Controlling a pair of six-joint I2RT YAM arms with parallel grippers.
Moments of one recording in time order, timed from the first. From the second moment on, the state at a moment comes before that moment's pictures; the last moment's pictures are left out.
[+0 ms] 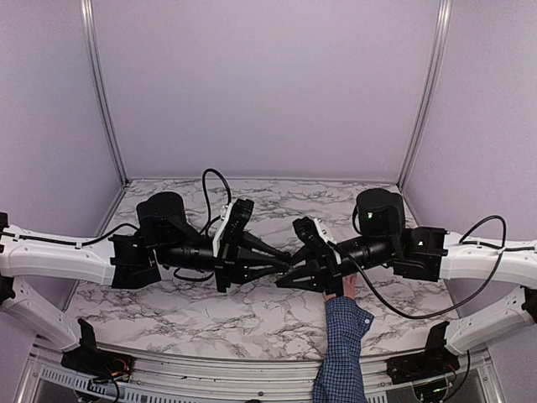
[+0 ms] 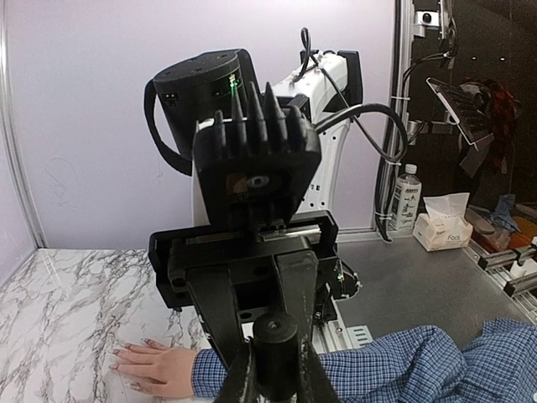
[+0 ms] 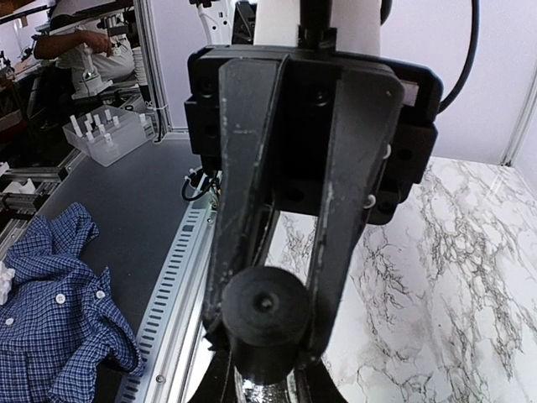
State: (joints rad) left arm -1.10 1.38 0.86 0.51 0.57 -0.02; right arm 1.01 1.18 0.85 0.00 -0.69 -0.19
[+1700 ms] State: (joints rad) left arm -1.08 1.40 0.83 0.53 0.03 -0.16; right arm 0.98 1.32 0.92 -0.06 -0.24 -0.11
